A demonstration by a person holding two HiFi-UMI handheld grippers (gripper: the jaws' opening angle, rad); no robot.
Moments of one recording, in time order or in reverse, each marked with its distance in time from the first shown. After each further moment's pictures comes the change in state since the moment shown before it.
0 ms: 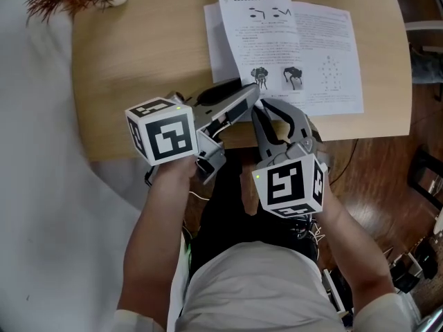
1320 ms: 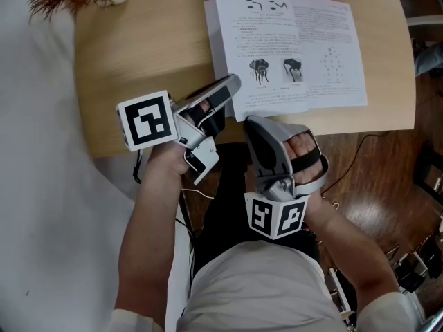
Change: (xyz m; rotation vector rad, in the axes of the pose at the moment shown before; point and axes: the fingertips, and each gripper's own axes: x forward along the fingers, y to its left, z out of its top) left arm -0.016 0.015 -0.002 -0.289 -0.029 0.010; right arm -0.025 0.044 0.013 -0.546 -0.183 -0.228
